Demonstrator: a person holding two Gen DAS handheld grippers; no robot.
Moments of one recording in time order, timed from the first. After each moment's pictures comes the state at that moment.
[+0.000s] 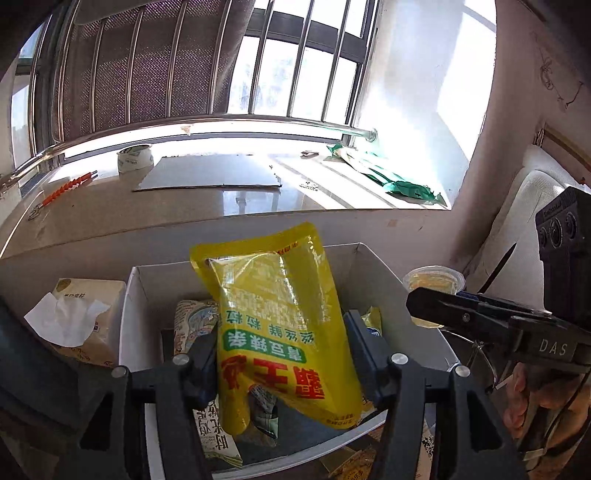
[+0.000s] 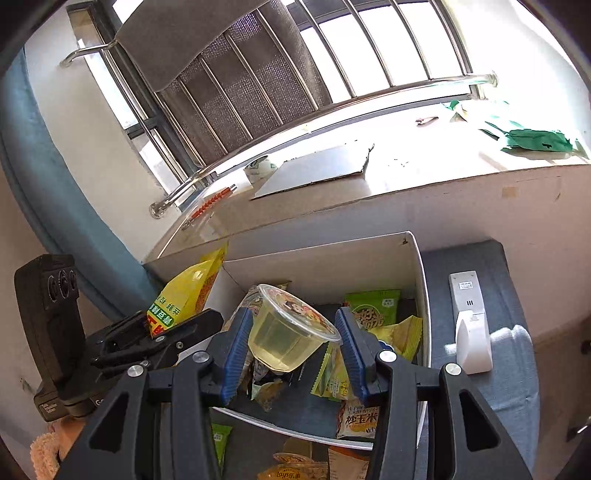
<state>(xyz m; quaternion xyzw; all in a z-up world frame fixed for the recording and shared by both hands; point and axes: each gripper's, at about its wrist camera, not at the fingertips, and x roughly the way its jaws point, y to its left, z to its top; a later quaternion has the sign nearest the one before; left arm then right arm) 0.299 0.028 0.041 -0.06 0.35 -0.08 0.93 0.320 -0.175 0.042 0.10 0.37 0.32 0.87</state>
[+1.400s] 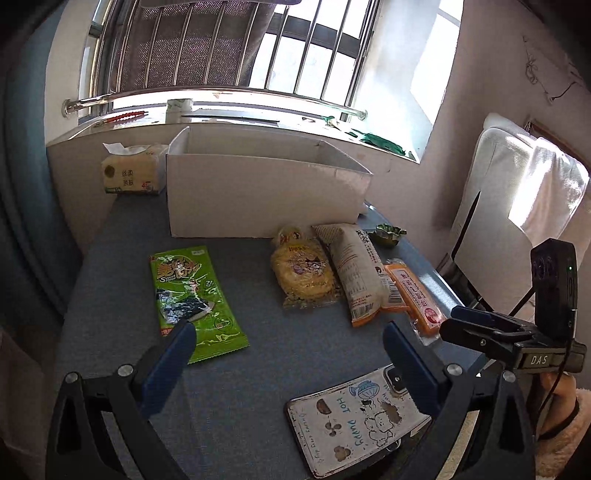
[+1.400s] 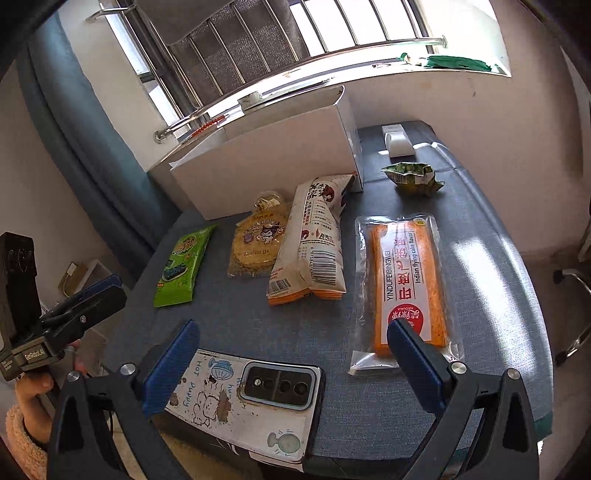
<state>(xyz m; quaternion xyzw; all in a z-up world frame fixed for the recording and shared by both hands) 0.005 -0.026 -0.037 -0.10 0.34 -0.05 0.93 0.079 -0.278 -0.067 0.07 0.40 0.29 0.87</state>
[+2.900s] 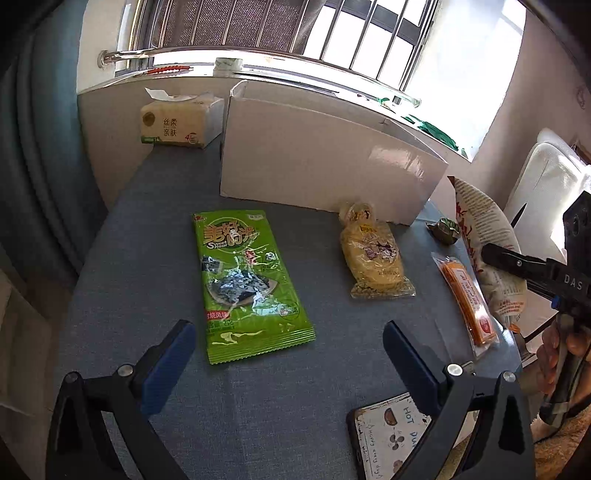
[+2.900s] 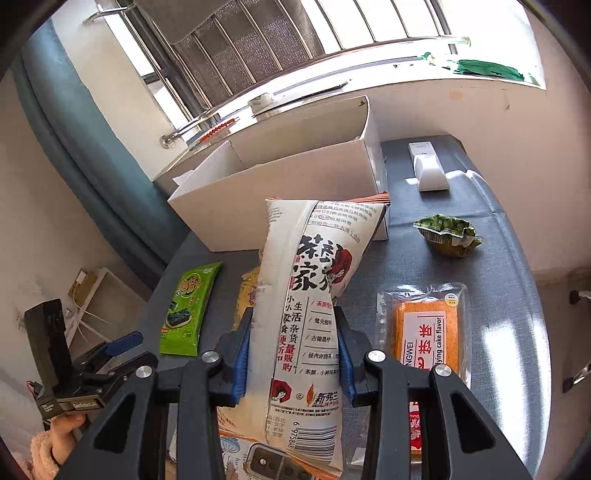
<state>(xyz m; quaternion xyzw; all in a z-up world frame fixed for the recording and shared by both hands) 0.045 0.016 -0.080 -0.14 0.40 0.02 0.90 0.140 -0.261 -0.045 0.08 0.41 0.33 0.85</state>
